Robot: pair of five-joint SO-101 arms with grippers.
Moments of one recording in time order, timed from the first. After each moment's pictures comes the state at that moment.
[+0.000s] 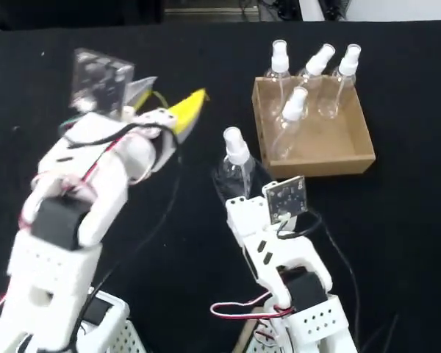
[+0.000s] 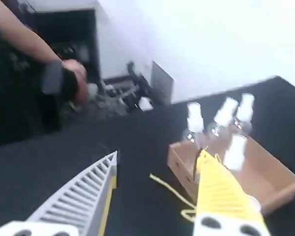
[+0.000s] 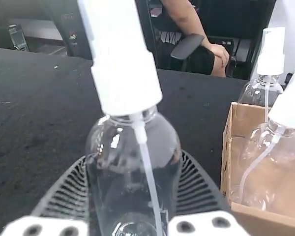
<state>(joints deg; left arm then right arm) 14.3 -50.6 23.2 47.3 -1.1 -20.1 -98.3 95.3 26.4 -0.7</state>
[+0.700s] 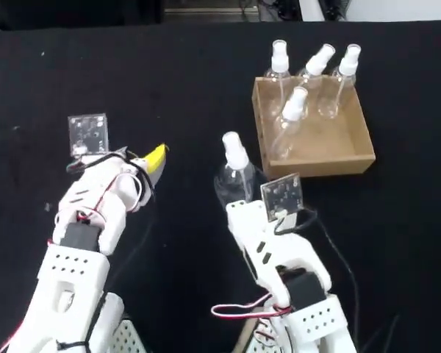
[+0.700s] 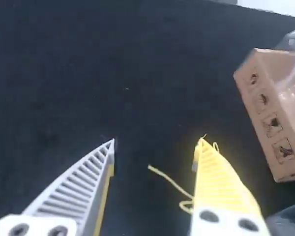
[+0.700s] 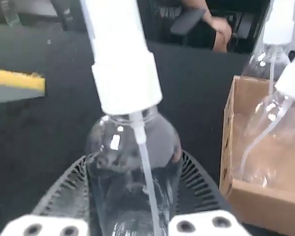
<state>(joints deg) 3.0 -58.5 70.4 24.1 10.9 -19.8 -98.2 97.0 27.9 -0.7</state>
